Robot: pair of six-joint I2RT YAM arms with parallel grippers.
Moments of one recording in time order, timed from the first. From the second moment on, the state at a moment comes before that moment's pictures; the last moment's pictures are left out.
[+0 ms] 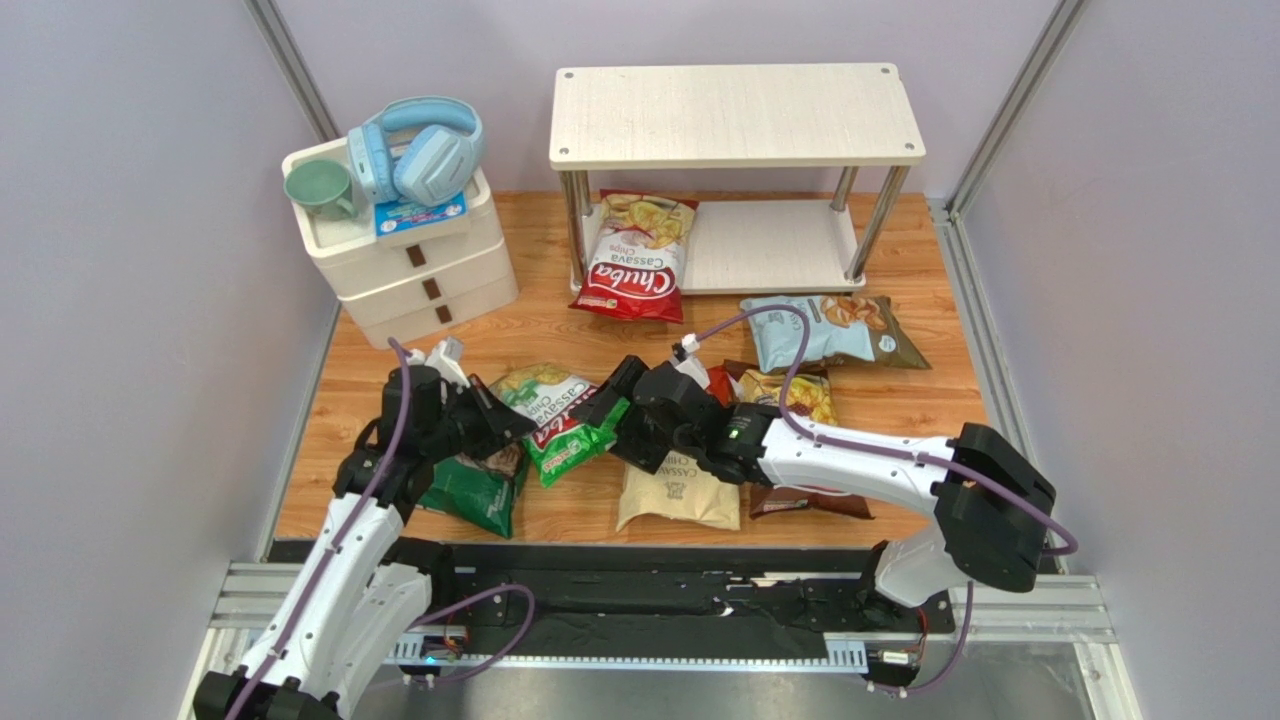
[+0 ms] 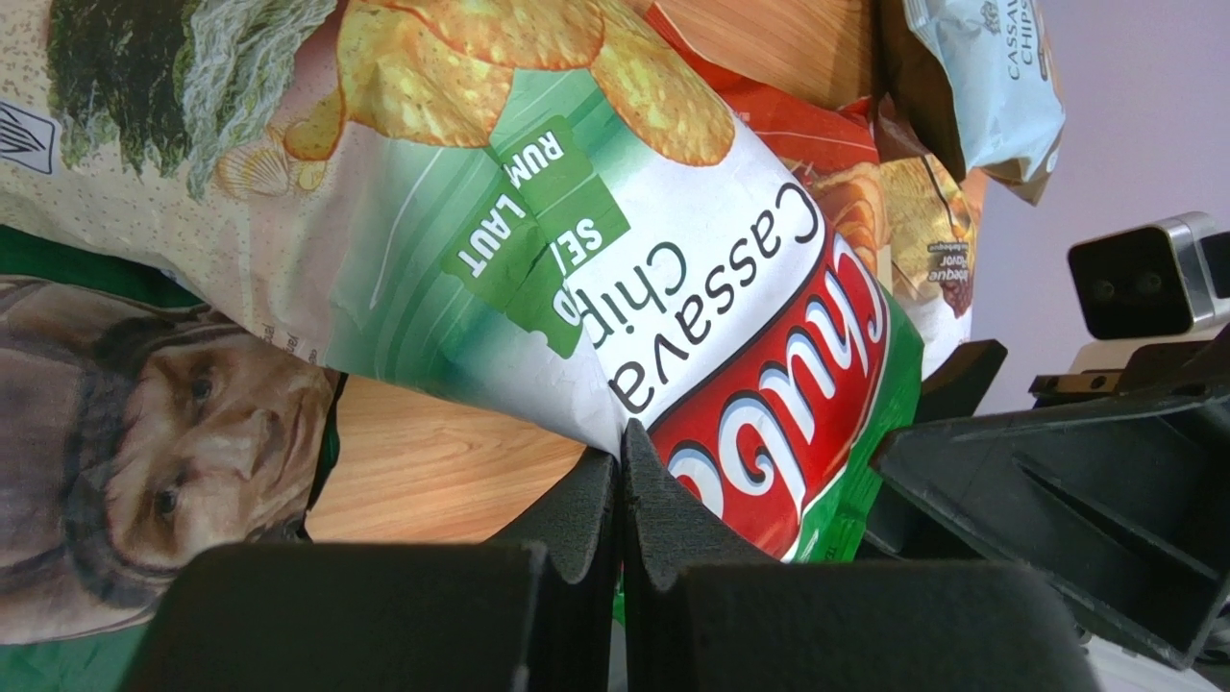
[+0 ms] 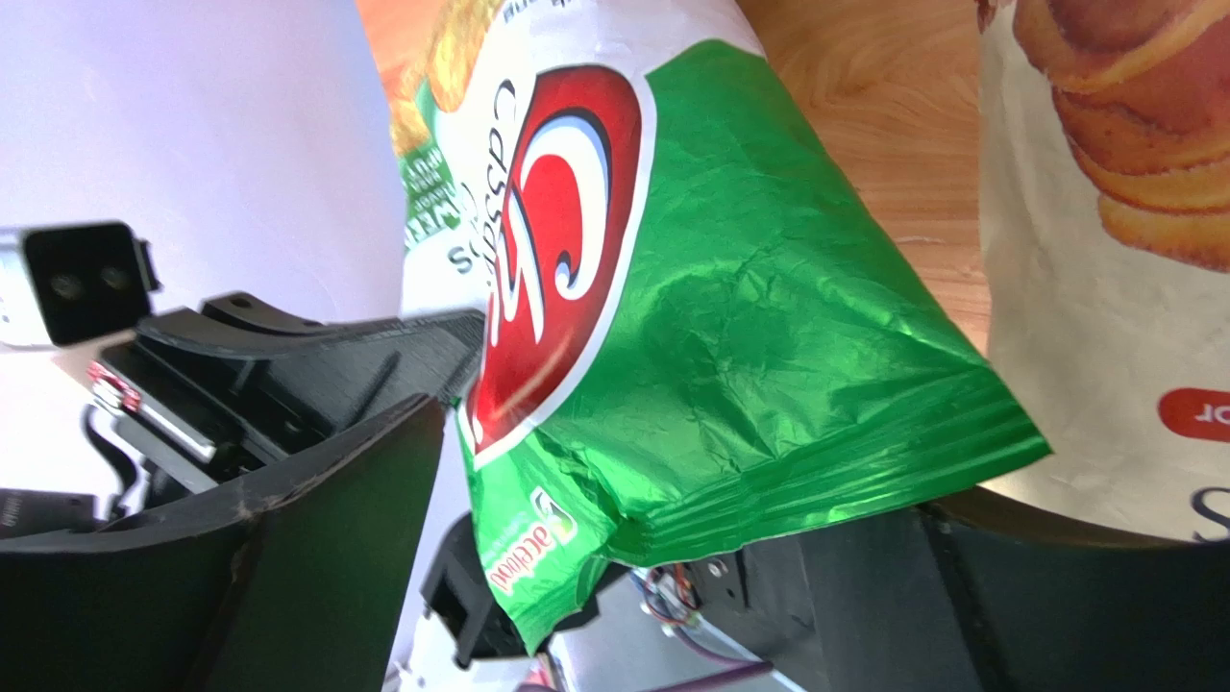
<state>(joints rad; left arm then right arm) -0.19 0.69 0.51 -0.46 0.39 -0.77 1.07 1.48 0.95 -0.10 0.15 1.49</state>
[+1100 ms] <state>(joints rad) -0.19 0.72 0.70 -0.59 0.33 -0.62 1.07 1.44 1.15 -0.32 0.28 1.07</state>
